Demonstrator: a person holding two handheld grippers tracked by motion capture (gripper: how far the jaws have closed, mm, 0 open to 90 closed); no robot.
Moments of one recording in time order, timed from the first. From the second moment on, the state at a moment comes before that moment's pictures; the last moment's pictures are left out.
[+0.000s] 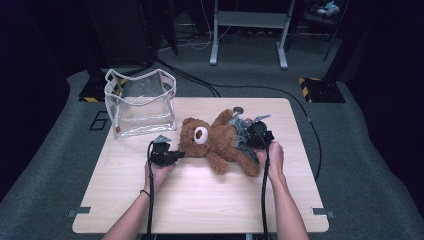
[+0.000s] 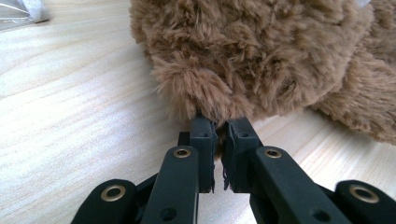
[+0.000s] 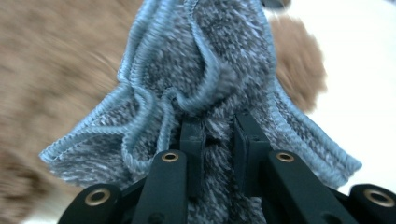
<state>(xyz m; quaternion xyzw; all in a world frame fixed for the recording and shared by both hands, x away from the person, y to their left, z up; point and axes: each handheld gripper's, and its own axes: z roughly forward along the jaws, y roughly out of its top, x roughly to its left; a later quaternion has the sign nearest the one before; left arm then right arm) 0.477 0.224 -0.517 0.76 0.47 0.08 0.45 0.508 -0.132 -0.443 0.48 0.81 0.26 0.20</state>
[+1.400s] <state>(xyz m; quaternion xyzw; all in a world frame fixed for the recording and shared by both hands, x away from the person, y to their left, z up) 0.480 0.225 -0.515 0.77 0.46 0.08 0.44 0.535 -0.193 -0.439 0.57 0.75 0.23 0.23</state>
